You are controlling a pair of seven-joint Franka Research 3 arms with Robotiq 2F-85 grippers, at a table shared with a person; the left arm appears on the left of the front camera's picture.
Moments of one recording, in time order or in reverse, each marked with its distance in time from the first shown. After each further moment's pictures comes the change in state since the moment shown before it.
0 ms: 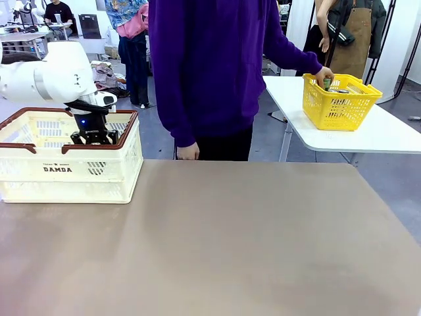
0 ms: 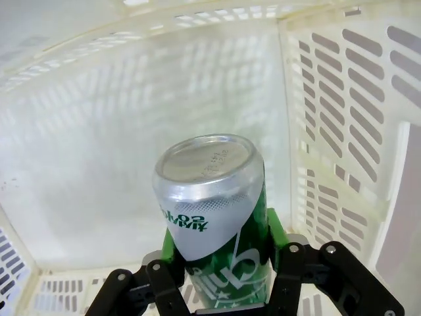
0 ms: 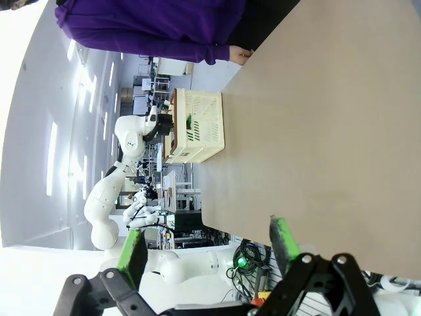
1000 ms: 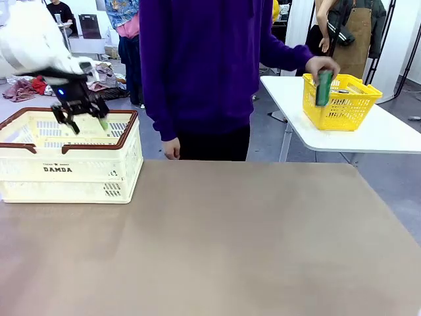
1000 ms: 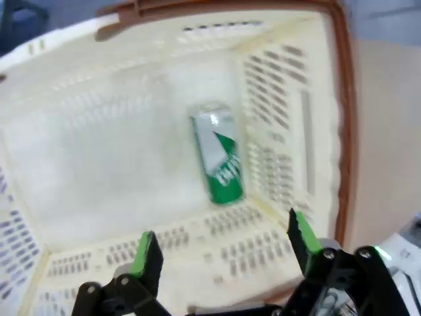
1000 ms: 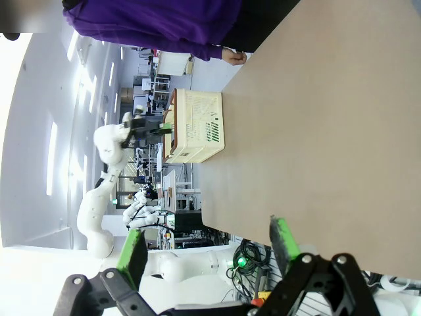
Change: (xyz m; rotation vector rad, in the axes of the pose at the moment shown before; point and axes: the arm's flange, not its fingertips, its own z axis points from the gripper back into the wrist) left arm -0.027 0.029 0.120 -0.177 -0.109 -0.021; right arm 0.000 0.000 0.000 0.000 0.000 0.000
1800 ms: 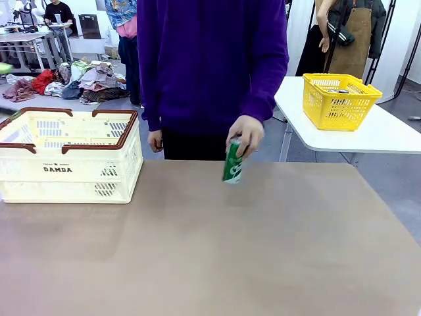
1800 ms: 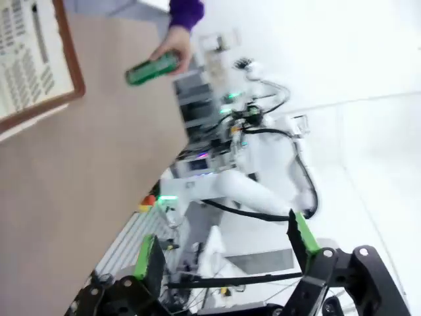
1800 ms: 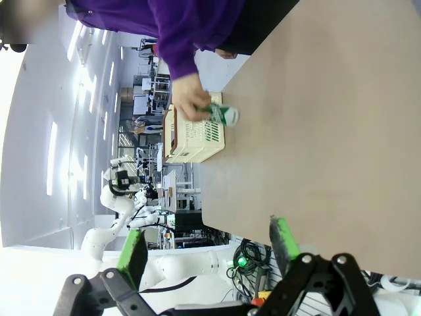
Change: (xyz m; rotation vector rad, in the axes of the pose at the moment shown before) left arm -0.218 0.113 0.096 -1.086 -0.068 -0.012; right arm 0.000 0.000 0.000 0.000 0.001 -0.001
